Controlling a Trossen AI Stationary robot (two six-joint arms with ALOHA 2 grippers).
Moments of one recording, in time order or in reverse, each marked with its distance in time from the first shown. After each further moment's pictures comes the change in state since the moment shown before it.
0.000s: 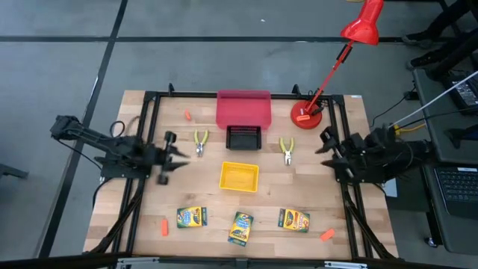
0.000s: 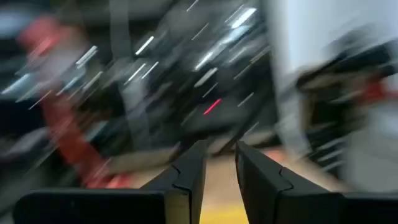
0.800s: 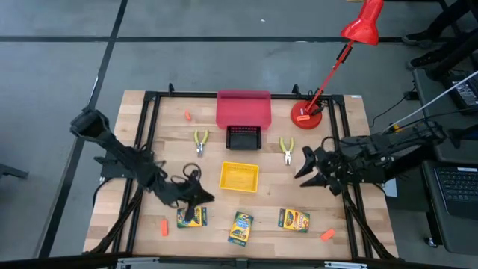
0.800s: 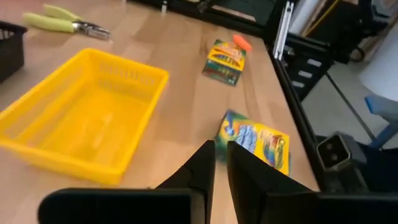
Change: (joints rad) left arm -0.351 0.901 0.381 -0.072 -0.255 -0.741; right arm 0.190 0.527 0.206 -0.169 -0.050 0.260
